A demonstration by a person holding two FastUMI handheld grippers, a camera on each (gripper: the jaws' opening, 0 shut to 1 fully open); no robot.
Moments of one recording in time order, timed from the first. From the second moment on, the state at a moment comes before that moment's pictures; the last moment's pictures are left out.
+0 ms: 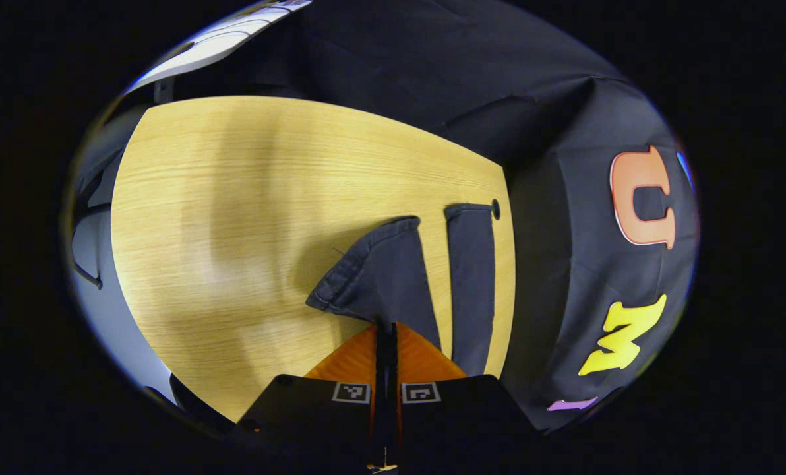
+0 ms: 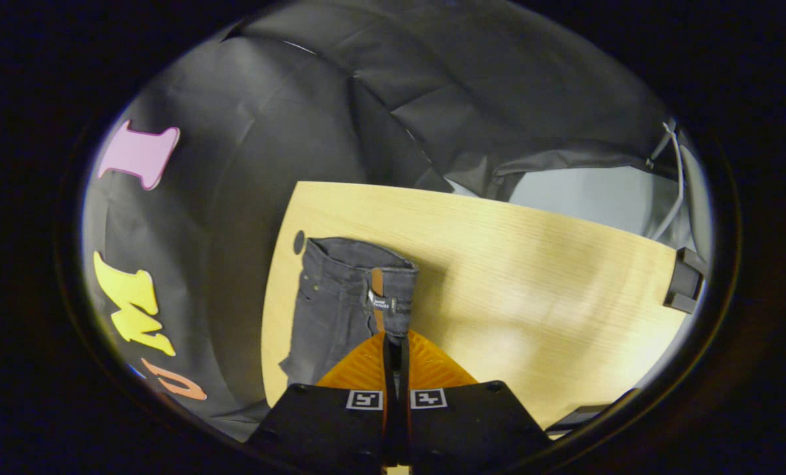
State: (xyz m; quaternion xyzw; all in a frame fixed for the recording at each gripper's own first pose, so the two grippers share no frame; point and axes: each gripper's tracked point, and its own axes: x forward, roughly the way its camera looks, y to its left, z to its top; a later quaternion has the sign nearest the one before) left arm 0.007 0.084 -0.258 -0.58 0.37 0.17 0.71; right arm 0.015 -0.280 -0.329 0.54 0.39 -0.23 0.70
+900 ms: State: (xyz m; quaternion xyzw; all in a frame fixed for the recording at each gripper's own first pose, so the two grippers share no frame) left arm 0.227 0.071 -0.205 -0.46 0.46 0.05 0.76; right arm 0.202 -0.257 -0.263 0.51 0.38 -0.15 0.76
